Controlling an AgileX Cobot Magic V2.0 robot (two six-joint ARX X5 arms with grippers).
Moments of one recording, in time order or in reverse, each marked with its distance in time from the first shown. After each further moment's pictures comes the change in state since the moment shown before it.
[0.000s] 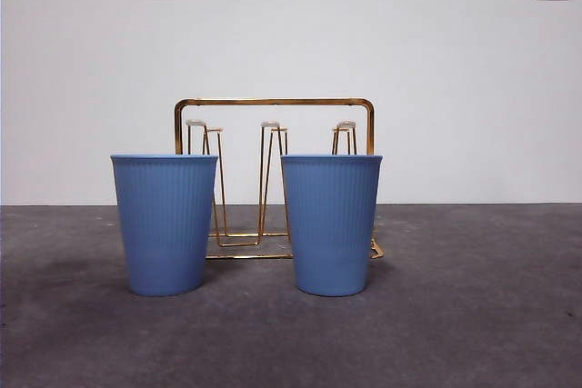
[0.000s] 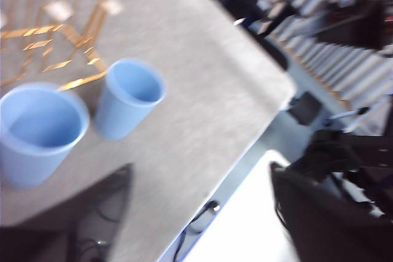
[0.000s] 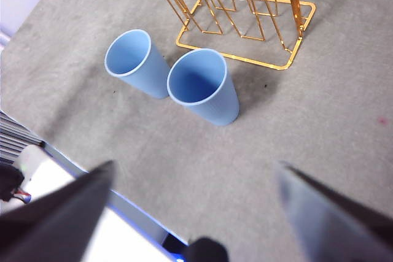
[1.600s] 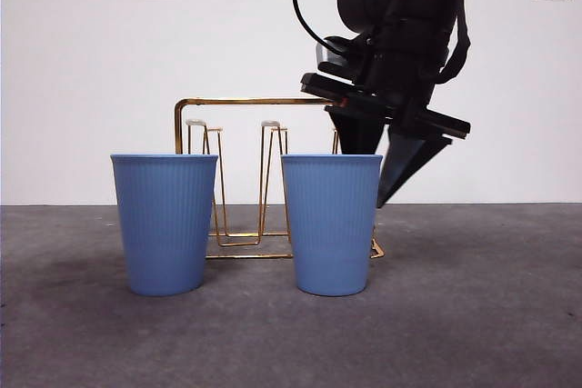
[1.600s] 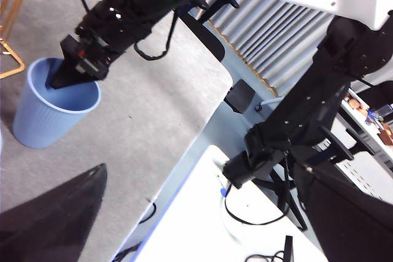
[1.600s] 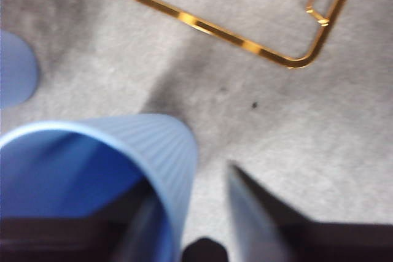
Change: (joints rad) left arm -0.138 0.132 0.000 0.164 0.094 -0.143; right arm 0.486 0.979 0.306 0.241 0.477 0.235
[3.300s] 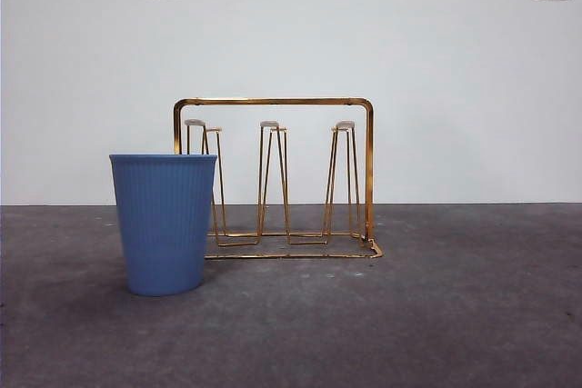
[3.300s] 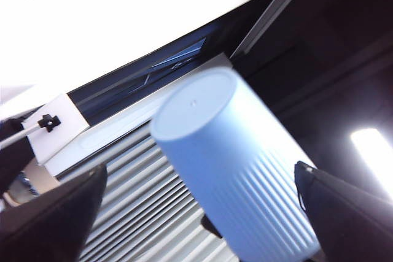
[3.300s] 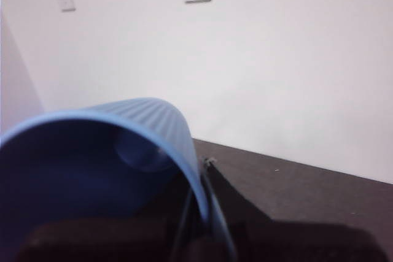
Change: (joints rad) left arm -0.534 0.659 0.000 1.934 -0.761 -1.233; right arm 0.124 -0.782 0.003 0.440 0.216 -0.018
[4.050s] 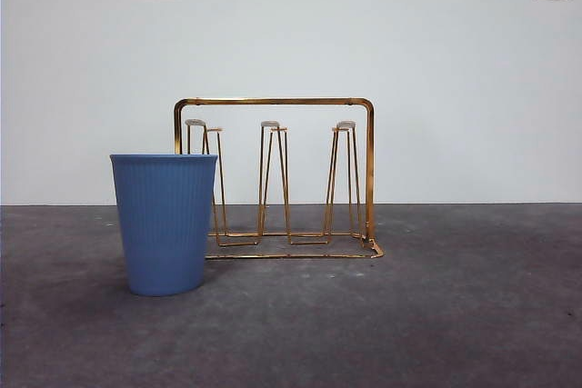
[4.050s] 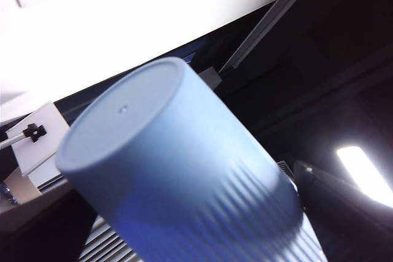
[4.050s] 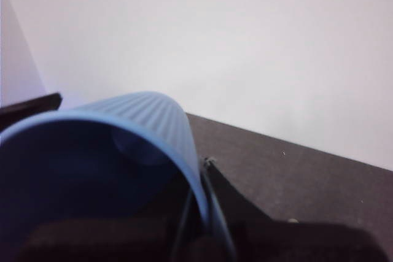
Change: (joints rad) left arm 0.014 0.006 0.002 0.042 -0.024 -0.050; right arm 0.128 0.093 0.000 -0.009 0.127 -0.040
